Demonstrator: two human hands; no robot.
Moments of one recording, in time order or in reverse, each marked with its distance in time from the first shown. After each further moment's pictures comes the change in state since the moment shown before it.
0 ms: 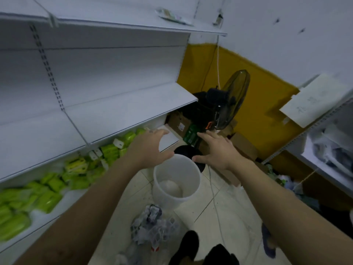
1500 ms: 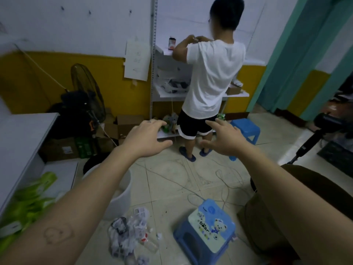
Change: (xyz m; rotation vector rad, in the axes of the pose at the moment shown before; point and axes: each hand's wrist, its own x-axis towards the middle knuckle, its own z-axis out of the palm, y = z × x) left_hand -0.098 0.169 -0.028 0.119 -0.396 0.990; right_hand -0.367 -0.088 -0.028 0.127 0.292 1.120
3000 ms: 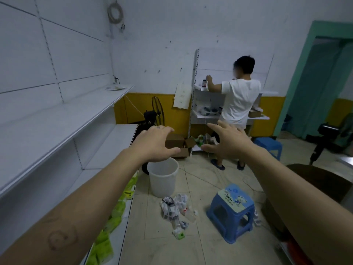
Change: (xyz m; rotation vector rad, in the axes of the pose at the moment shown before) left_hand -0.627 0.138 -0.179 0.217 0.178 -0.097; right_hand -0.580 -0.208 -0.115 -0.040 0.179 -0.218
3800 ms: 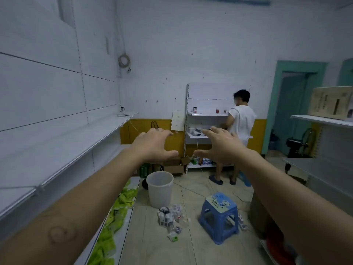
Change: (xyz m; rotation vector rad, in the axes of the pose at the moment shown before) left_hand -0.266 0.200 -0.153 0.124 0.082 0.047; right_hand -0.327 -0.007 -0.169 0.000 0.074 -0.040
